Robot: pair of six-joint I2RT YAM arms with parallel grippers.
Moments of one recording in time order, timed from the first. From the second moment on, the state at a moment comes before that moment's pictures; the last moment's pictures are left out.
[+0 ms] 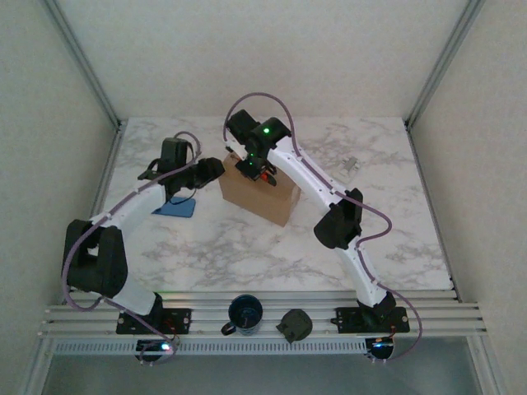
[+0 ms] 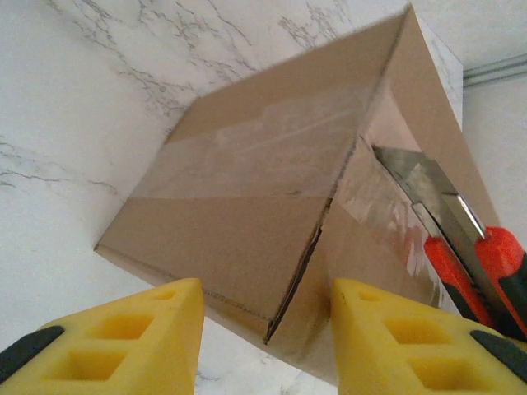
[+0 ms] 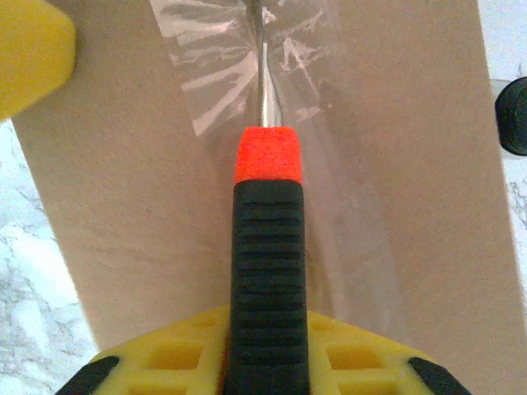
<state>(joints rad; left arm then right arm) -0.20 1.54 1.07 -0.26 0.42 -0.72 0.79 2.33 2.55 -1.42 0.14 -0.14</state>
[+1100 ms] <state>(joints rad) -0.20 1.69 1.31 -0.43 0.33 -0.61 0.73 2.19 2.45 -1.33 0.19 -0.19</state>
